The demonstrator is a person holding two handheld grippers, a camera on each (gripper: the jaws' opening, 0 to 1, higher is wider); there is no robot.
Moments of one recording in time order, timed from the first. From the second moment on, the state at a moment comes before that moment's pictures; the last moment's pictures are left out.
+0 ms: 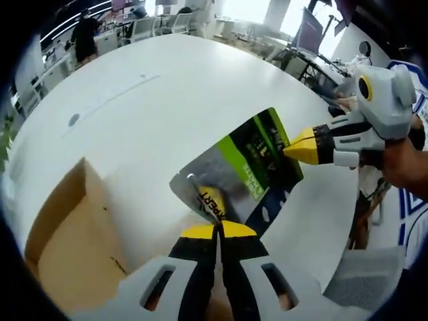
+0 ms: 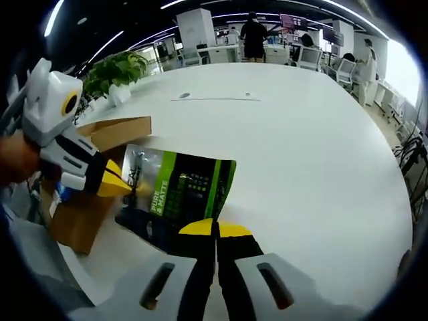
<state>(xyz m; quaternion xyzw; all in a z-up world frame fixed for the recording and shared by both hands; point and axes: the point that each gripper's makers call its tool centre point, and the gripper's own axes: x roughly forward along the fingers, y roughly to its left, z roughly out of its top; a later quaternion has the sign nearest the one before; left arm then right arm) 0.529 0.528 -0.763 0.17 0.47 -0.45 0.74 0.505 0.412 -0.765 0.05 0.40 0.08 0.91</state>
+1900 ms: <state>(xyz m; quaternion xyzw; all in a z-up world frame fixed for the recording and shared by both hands) 0.509 0.540 -0.704 0.11 0.42 -0.46 0.78 0.480 0.407 -0.728 0.03 0.36 0.07 0.93</state>
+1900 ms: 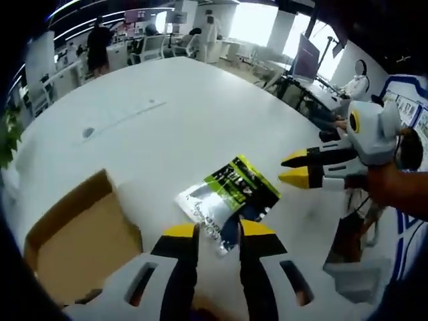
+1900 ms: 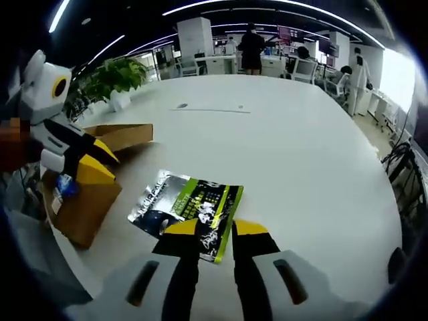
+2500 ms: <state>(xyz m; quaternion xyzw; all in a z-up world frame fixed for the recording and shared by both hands) 0.511 0.602 -0.683 0.09 0.41 -0.43 0.80 0.472 0.458 -0.689 0.00 0.34 0.09 0.94</state>
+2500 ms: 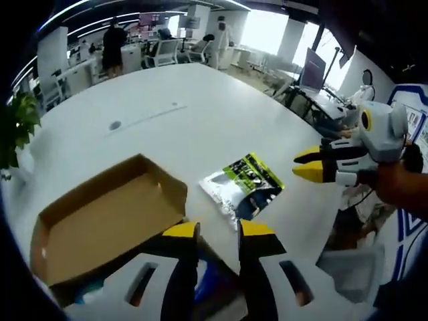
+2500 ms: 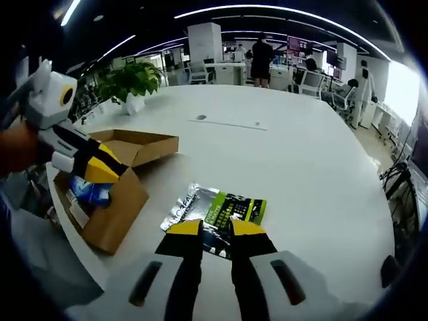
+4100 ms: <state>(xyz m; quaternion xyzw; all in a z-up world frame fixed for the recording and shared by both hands) 0.518 0.805 -0.687 0.05 0.43 -0.32 0.84 0.503 0.660 -0.675 -0.03 0.34 0.21 0.92</state>
